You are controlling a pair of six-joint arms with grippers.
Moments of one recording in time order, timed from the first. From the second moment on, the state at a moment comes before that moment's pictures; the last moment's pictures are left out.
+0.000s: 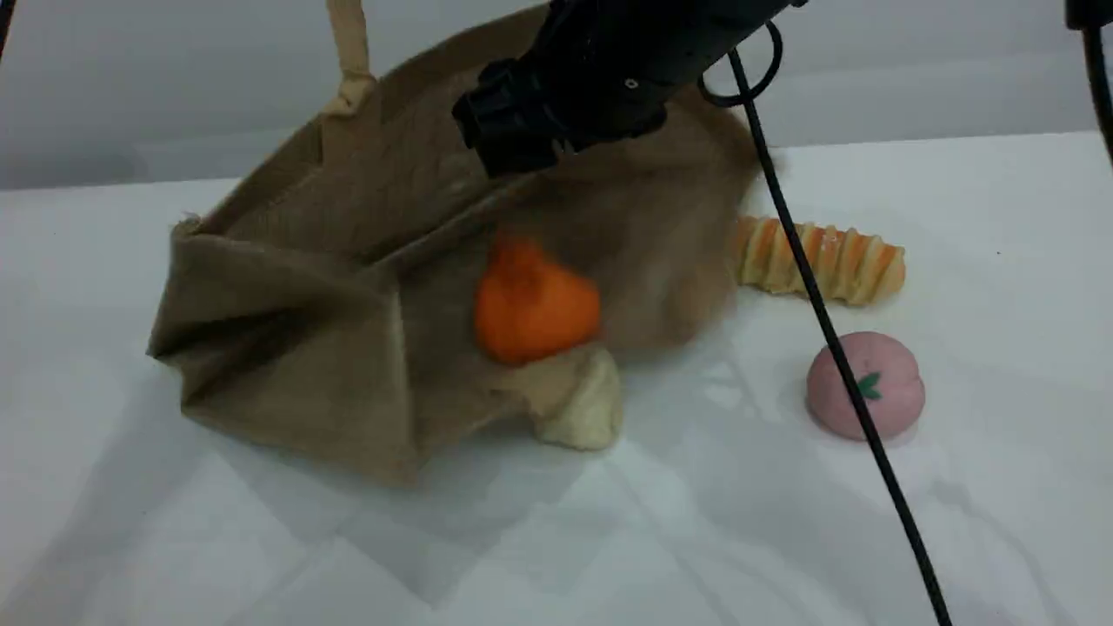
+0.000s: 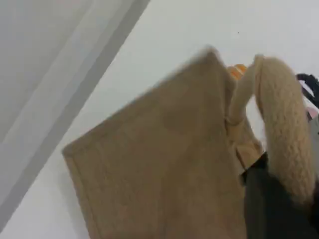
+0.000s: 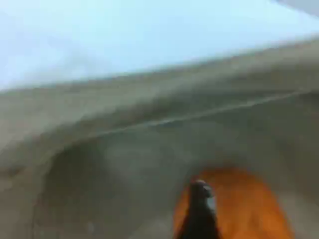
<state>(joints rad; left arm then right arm) -0.20 2.01 -2.10 -0.68 1.22 1.01 0.56 2.05 -1.33 0.46 0.10 -0.37</state>
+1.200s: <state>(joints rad) 0.03 2.01 -2.19 -0.70 1.22 0.91 0.56 1.94 -1.32 0.41 0.59 -0.36</state>
